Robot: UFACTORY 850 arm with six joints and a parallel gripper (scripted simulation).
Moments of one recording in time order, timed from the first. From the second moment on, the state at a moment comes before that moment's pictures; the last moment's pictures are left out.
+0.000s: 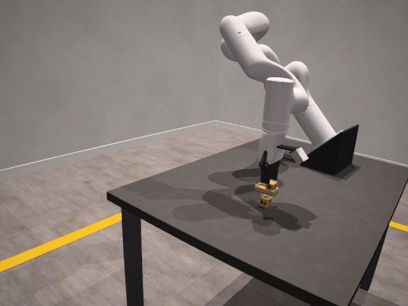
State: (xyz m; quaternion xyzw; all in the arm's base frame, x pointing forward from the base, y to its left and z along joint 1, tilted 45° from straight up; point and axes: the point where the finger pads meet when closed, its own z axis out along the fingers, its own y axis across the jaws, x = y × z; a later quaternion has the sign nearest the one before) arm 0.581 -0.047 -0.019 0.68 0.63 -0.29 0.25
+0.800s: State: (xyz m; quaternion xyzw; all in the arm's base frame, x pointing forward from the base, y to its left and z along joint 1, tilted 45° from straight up) arm 0.581 -0.048 -0.020 0.68 0.63 -0.29 0.25
